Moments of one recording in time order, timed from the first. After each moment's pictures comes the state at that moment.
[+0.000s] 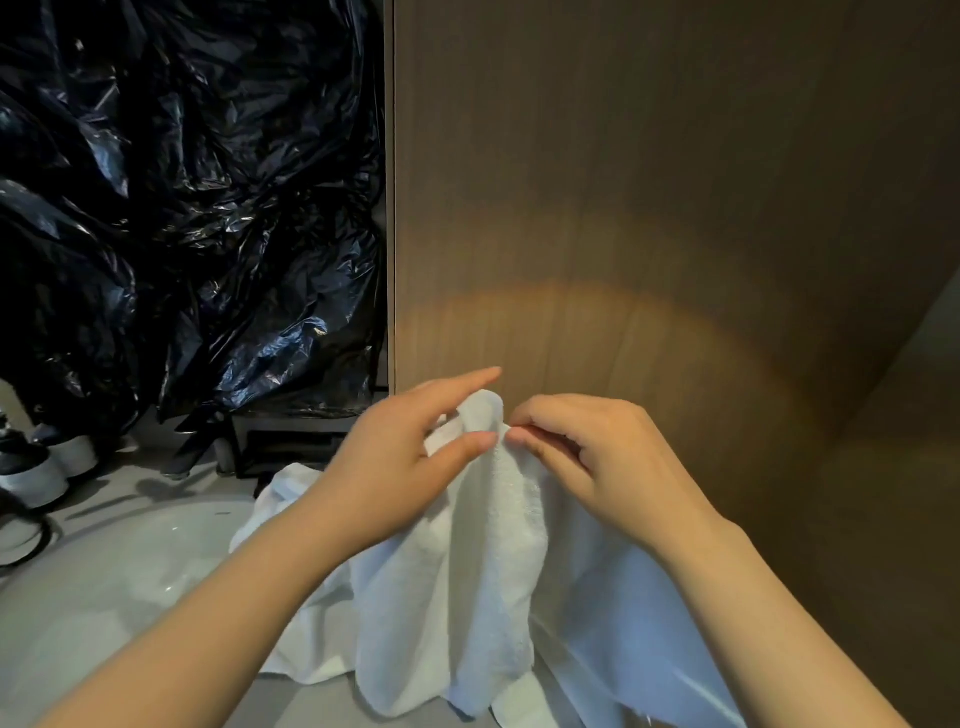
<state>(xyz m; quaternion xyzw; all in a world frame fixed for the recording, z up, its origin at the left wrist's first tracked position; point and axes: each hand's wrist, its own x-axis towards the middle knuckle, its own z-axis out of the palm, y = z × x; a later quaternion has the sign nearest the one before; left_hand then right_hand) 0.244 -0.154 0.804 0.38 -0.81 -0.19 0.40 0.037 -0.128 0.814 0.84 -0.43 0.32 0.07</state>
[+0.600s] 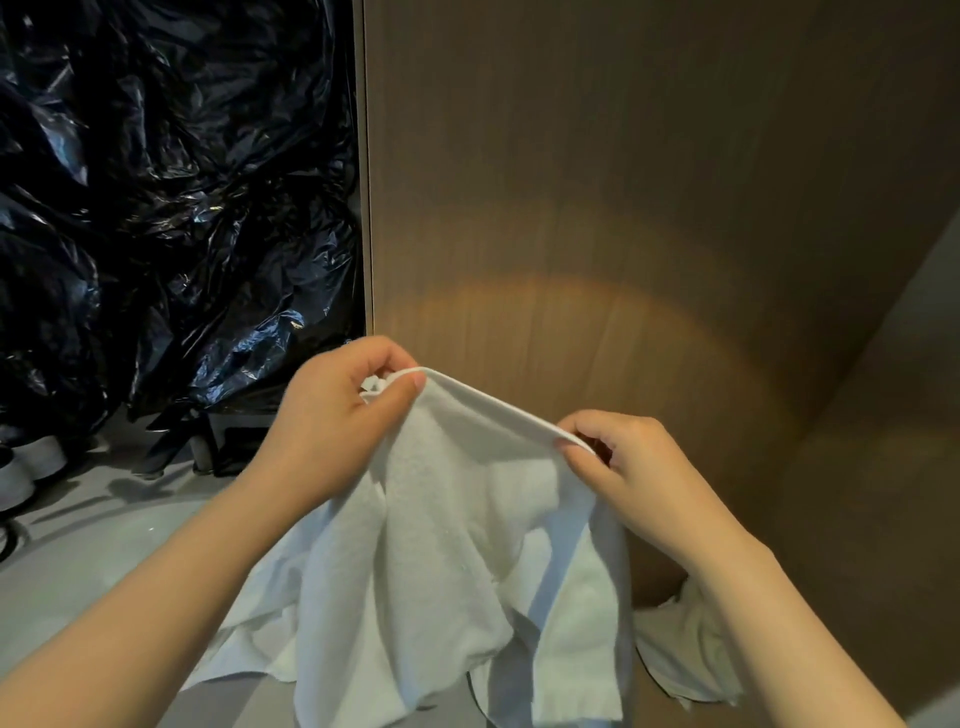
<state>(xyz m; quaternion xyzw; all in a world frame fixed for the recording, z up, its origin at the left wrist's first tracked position) 0.256 -0.172 0.810 0.43 -0.75 -0.16 0.48 -0.006 -0.124 0.789 0.77 -0.56 0.30 -0.08</state>
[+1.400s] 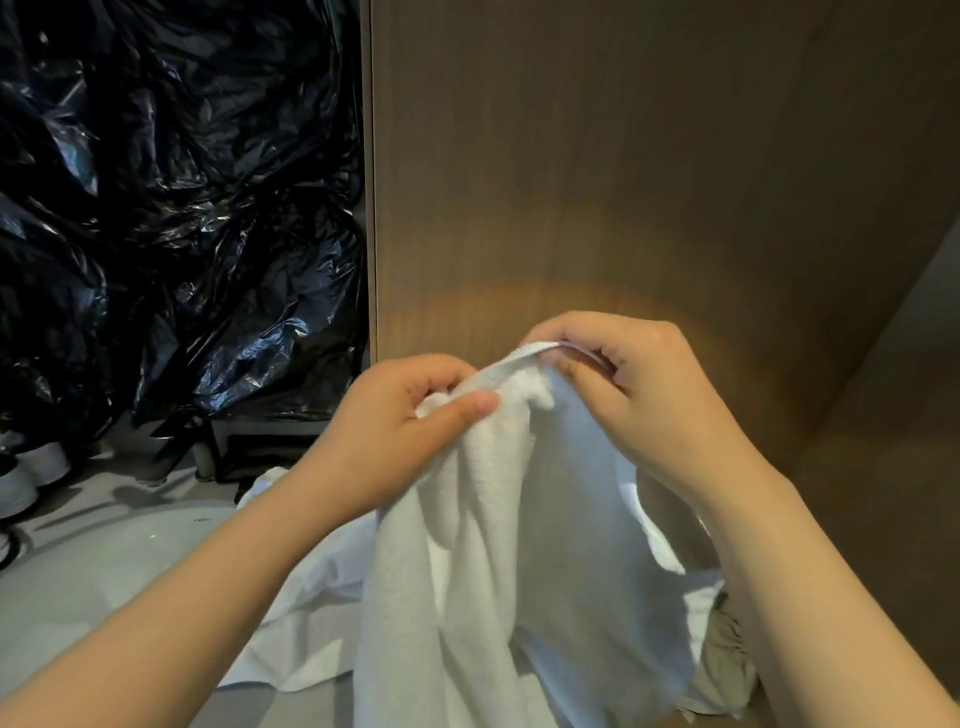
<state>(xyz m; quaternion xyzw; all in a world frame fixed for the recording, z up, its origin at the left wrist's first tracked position) 0.233 -0.158 0.825 0.34 -0.80 -0.23 0.44 0.026 -0.123 0.862 0.80 -0.45 0.40 0.02</state>
